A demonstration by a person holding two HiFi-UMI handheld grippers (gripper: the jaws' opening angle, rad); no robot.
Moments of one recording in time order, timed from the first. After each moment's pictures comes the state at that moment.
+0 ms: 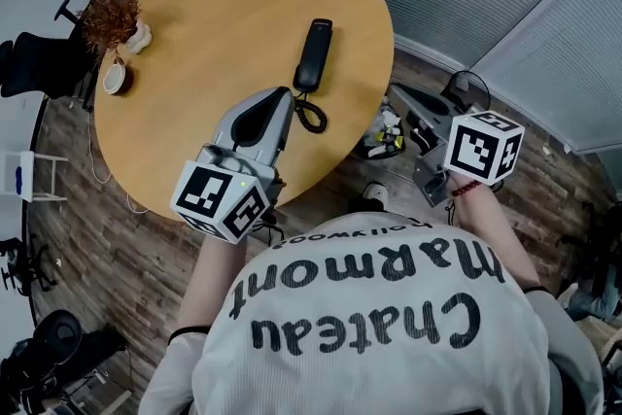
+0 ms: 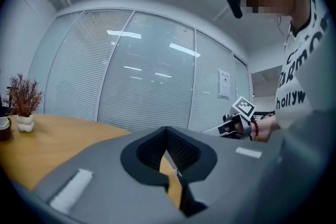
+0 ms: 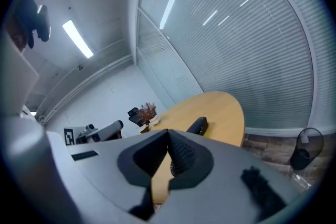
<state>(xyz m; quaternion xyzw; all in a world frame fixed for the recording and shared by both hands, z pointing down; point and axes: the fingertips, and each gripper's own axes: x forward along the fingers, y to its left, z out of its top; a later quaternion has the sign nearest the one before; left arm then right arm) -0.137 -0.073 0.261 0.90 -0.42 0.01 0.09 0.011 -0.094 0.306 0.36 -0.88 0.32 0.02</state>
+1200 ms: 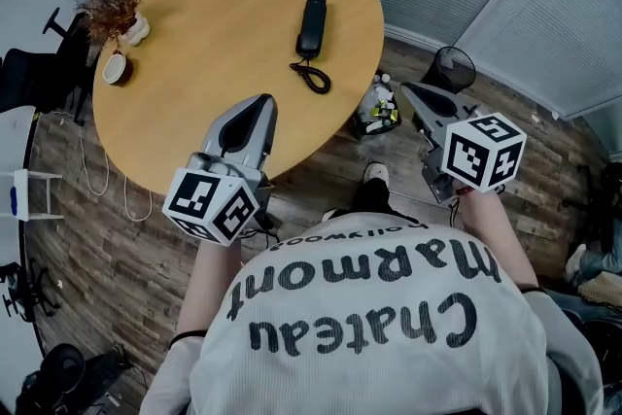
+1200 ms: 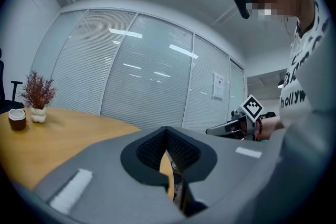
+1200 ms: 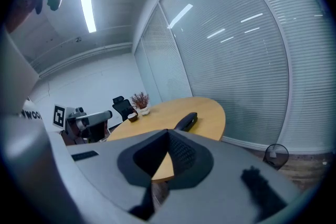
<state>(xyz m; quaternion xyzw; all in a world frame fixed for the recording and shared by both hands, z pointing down) -0.191 0.019 0.272 0.91 -0.40 0.00 0.10 0.003 0.014 0.304 0.46 -0.86 0.22 0.10</state>
